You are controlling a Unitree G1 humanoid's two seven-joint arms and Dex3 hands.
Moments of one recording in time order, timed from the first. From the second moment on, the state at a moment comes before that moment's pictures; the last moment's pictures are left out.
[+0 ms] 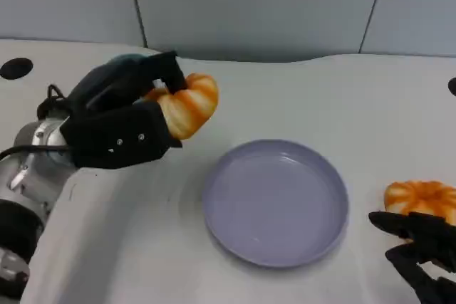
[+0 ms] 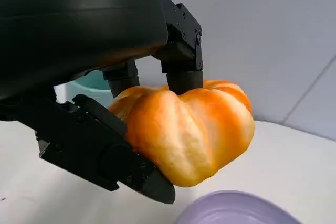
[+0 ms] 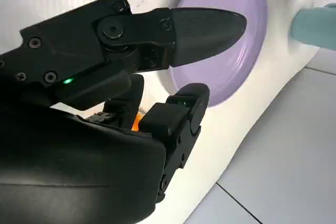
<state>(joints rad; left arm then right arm) -0.73 0.36 -0.29 0.73 0.39 -0.40 -0.14 0.37 -0.21 -0.01 -0.41 -0.16 0.16 0.18</state>
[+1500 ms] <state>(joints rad) -0.89 0.21 -0.61 0.81 0.58 -0.50 -0.63 0.44 -0.21 0.02 -0.47 -0.17 0.15 0.18</state>
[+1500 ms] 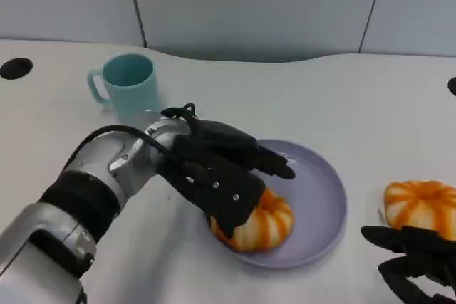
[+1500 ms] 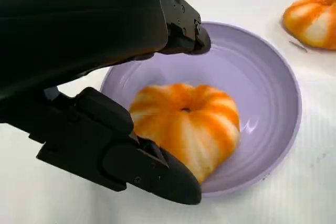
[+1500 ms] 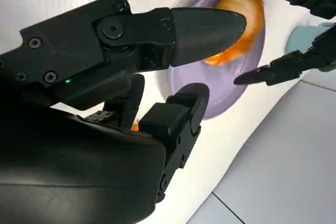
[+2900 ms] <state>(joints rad) -0.28 0.42 -0.03 0.33 -0.02 -0.21 -0.63 0.44 -0.21 0.00 -0.47 -0.16 0.14 0.18</state>
